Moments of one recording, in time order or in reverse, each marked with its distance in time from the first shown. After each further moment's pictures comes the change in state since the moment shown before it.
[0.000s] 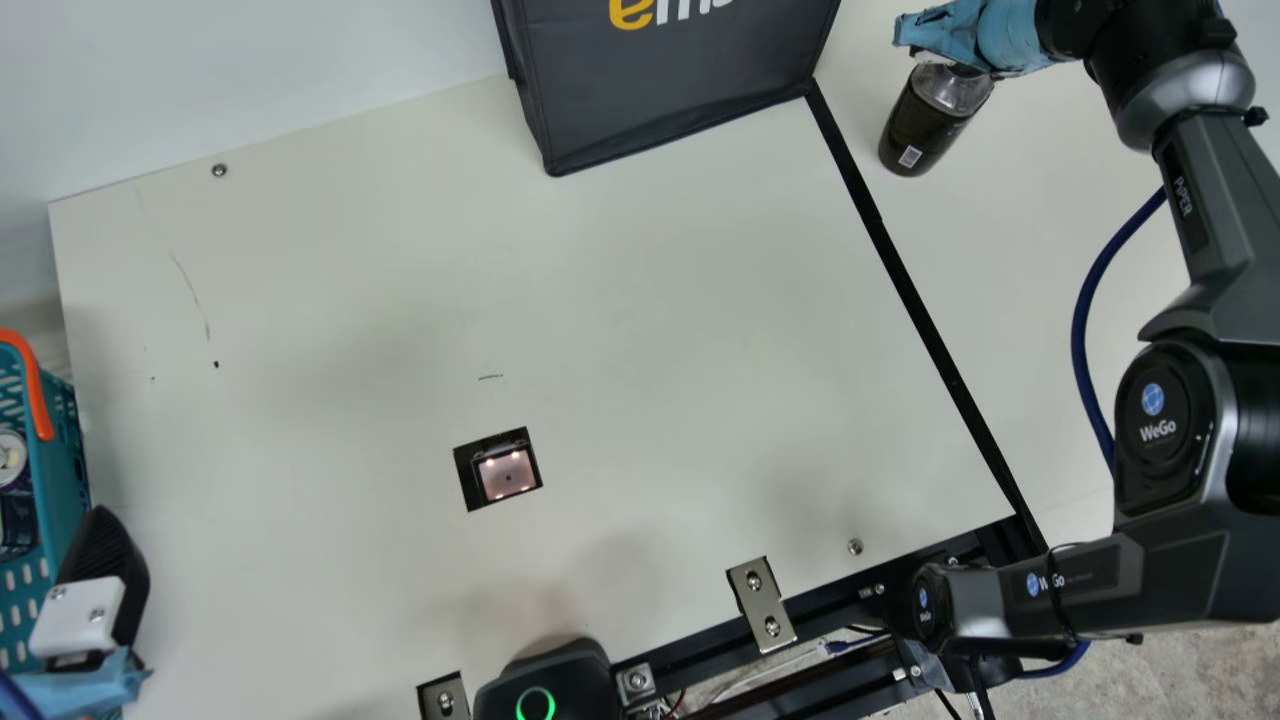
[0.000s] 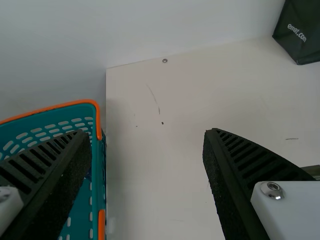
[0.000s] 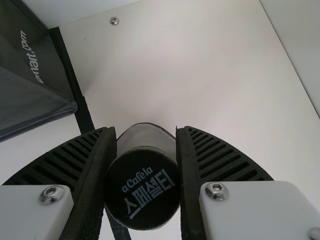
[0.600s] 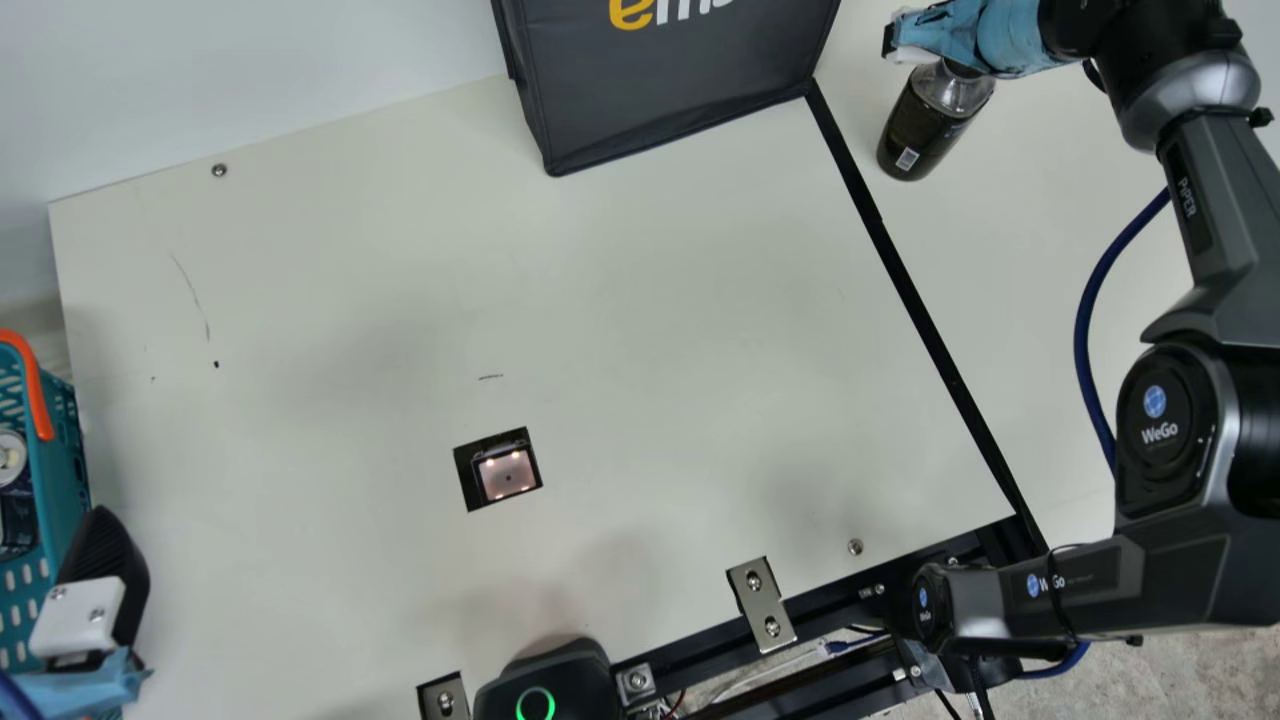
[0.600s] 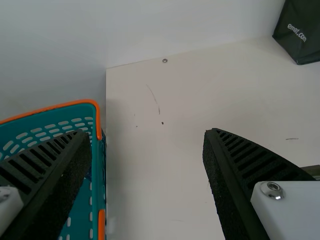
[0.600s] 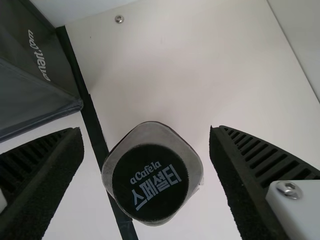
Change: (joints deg) left arm 0.0 0.0 0.0 0.0 0.0 0.0; right arm -0.5 -0.4 -0.4 2.0 1.2 -1.1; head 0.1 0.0
